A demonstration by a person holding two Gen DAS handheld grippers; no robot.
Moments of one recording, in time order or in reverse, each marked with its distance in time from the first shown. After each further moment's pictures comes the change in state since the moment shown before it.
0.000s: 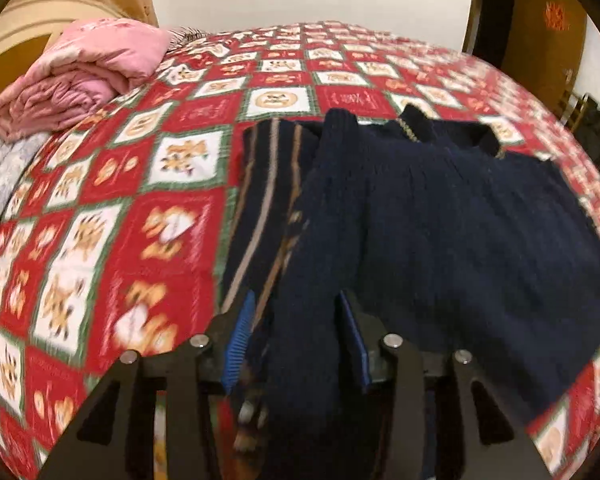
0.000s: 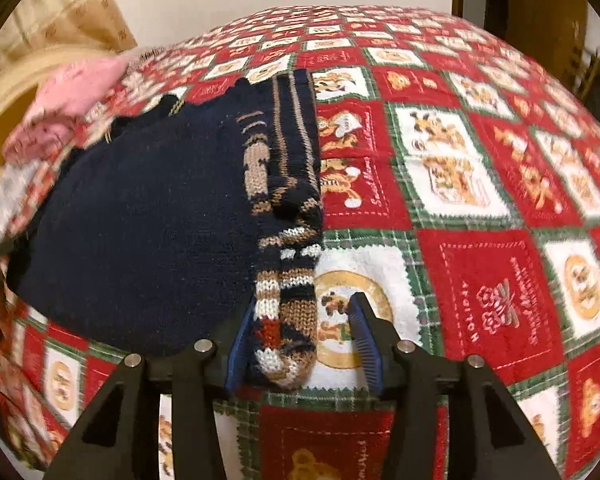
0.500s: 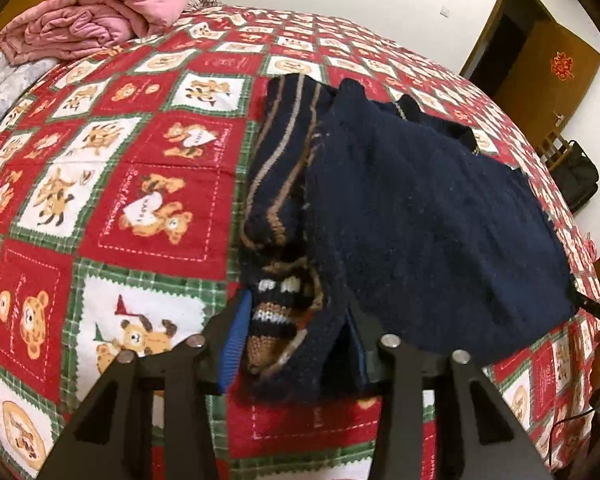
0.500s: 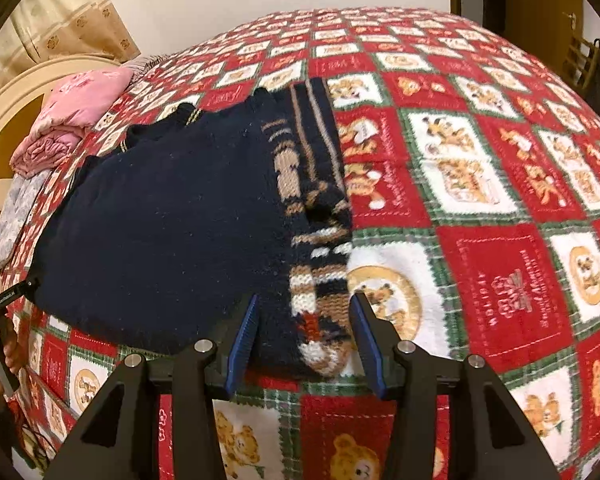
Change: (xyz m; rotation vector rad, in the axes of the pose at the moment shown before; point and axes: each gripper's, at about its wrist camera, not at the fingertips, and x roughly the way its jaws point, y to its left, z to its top) left arm -0.013 0.023 -0.043 -0.143 0.057 -0.148; right arm -0.008 0.020 0.000 0.010 0.005 0.023
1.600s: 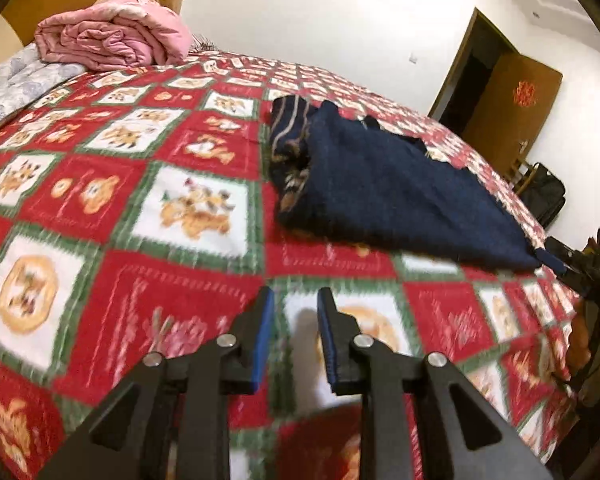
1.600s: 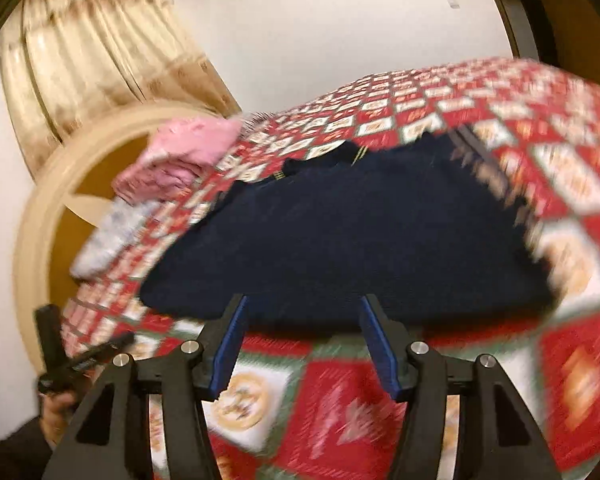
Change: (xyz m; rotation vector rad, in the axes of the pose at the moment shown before) left arm -0.060 0.030 -0.114 0.012 -0.226 -0.107; right arm -0.032 0.101 -0.078 -0.019 -0.303 0.392
